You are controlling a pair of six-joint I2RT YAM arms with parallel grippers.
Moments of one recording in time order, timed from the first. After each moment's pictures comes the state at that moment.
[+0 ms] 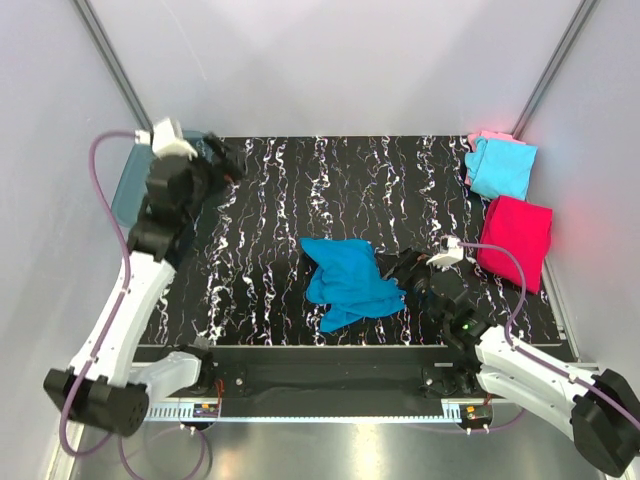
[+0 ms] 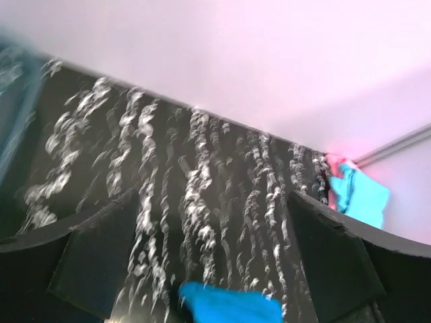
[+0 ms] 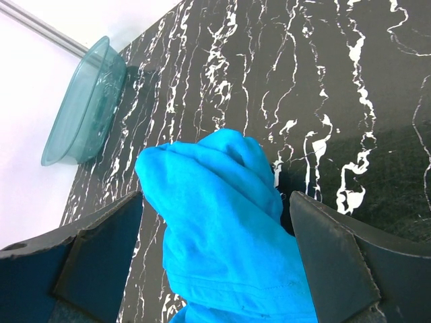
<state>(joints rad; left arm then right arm) -0.23 1.17 1.28 -0.28 -0.09 -0.57 0.69 0.77 0.20 0.40 0.34 0.81</state>
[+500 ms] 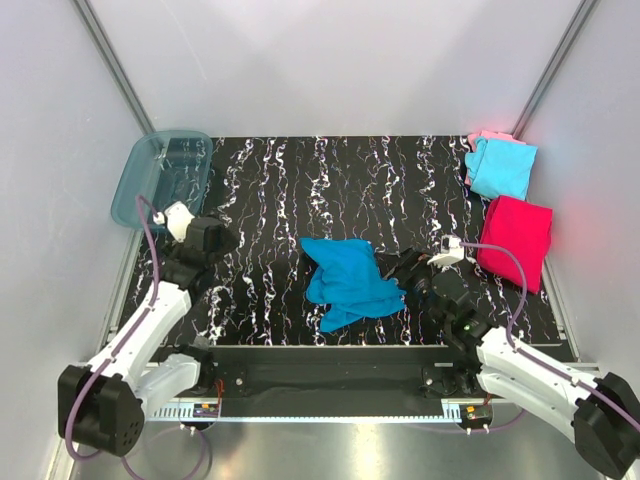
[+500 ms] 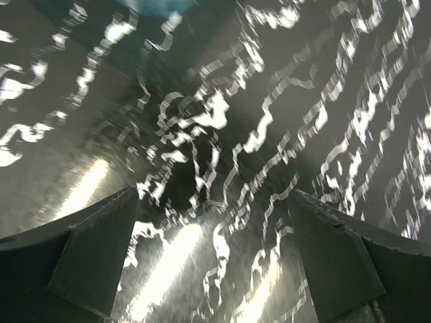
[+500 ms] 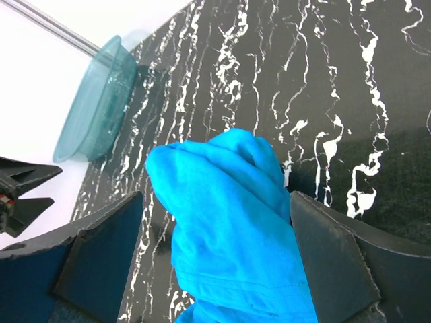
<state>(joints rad) -0.27 0.97 0.66 -0.41 -0.49 -0.73 0.69 0.76 0.20 0.40 0.32 0.81</state>
